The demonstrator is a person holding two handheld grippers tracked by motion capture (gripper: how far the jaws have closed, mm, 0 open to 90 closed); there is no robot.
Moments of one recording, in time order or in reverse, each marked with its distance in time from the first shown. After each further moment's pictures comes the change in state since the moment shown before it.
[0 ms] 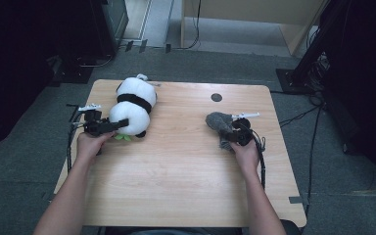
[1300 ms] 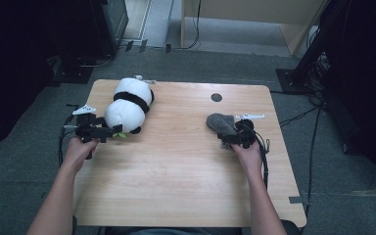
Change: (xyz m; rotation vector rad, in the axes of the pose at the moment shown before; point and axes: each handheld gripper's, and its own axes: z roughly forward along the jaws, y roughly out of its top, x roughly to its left) left arm -0.028 -0.003 -0.039 0.018 0.102 0.122; right arm 0.006 -0.005 -0.022 -0.073 0.034 -0.009
